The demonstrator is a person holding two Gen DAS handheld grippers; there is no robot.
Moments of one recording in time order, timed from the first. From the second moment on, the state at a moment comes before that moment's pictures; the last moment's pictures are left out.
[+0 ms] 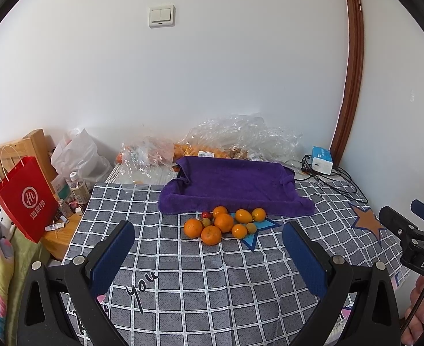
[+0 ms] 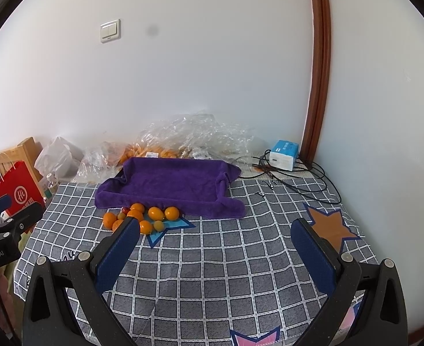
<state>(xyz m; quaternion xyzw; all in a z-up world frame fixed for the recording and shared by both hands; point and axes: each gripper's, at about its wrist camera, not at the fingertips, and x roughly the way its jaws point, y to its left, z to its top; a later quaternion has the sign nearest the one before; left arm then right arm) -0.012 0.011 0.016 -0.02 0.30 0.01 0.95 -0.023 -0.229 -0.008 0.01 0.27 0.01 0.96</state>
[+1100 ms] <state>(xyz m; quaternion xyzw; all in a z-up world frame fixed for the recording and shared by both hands) 0.081 0.079 -0.115 -0.06 0.39 0.02 0.92 0.134 -0.175 -0.152 0.02 0.39 0.10 0.92</state>
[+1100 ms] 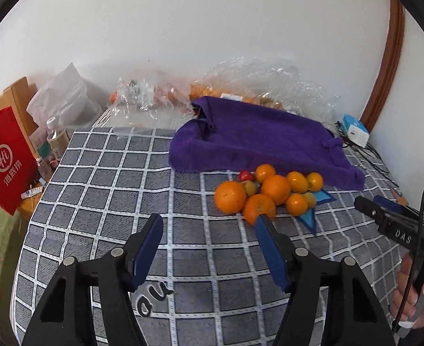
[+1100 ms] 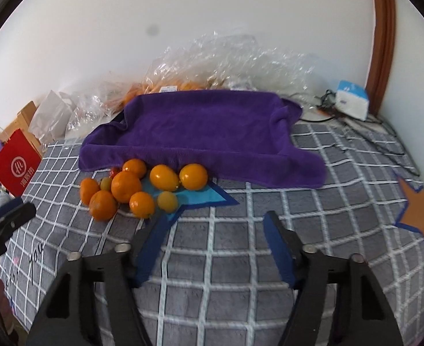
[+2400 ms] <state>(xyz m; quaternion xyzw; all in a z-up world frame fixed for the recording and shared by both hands) 0.168 0.095 -0.178 -0.18 0.45 -0.11 0.87 0.189 -0.191 -0.200 0.01 0.42 0.13 0.90</state>
